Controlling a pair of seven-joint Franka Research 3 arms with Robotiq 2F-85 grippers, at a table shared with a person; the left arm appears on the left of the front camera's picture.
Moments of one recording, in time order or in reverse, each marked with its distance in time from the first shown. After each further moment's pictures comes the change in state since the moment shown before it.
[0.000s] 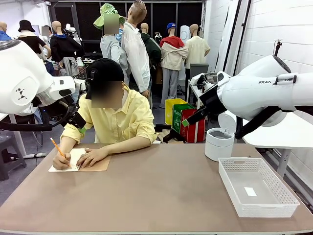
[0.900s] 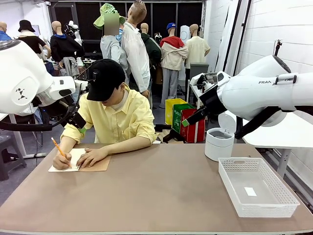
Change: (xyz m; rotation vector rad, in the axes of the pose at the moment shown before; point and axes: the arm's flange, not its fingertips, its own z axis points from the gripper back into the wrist) left arm 0.000 0.000 0.000 0.000 0.000 0.000; right arm 0.000 0.000 0.000 0.000 0.000 0.000
